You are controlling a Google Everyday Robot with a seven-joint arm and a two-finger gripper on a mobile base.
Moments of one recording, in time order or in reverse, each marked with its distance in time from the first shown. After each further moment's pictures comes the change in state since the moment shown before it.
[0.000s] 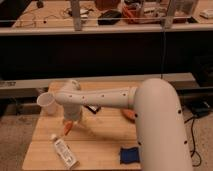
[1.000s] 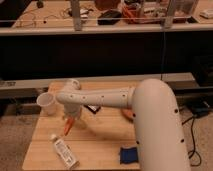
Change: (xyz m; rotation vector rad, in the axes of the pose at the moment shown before) arm 0.034 -0.017 0.013 0.070 0.055 -0.006
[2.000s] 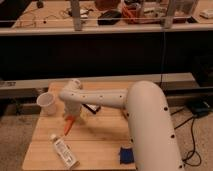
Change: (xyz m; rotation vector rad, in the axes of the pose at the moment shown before) arm 0.021 -0.013 0.019 0.026 -0.008 0.017
